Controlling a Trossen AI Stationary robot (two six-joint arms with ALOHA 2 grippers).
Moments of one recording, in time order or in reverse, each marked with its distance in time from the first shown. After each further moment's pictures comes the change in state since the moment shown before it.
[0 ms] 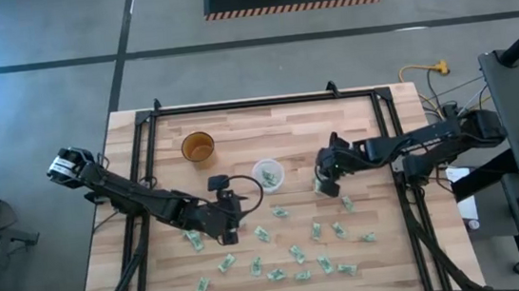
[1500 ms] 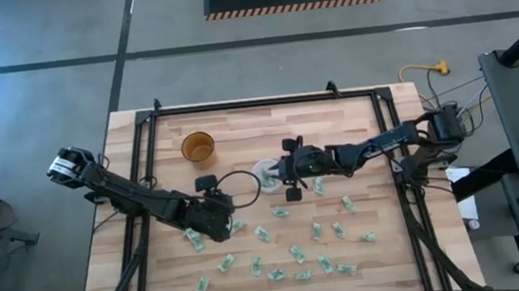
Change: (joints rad) left arm 0.000 -0.001 -0.031 -0.264 0.012 -0.231; right arm 0.026 0.373 0.211 0.647 -0.082 -0.484
